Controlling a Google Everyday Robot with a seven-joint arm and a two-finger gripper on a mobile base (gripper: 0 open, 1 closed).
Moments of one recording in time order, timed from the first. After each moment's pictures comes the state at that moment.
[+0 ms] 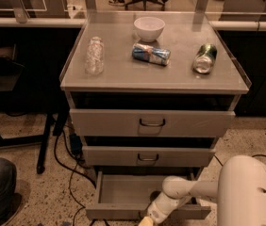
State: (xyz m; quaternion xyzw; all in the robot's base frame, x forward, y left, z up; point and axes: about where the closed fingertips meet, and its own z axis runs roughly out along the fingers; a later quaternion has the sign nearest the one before) arm 0.380 -0.050 0.210 0.37 -0.86 -0.35 0.06
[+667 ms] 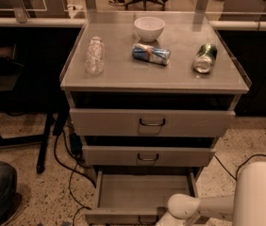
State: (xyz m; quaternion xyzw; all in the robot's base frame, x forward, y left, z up) arm 0.297 -0.057 0.224 0.37 -0.85 -0.37 0.07
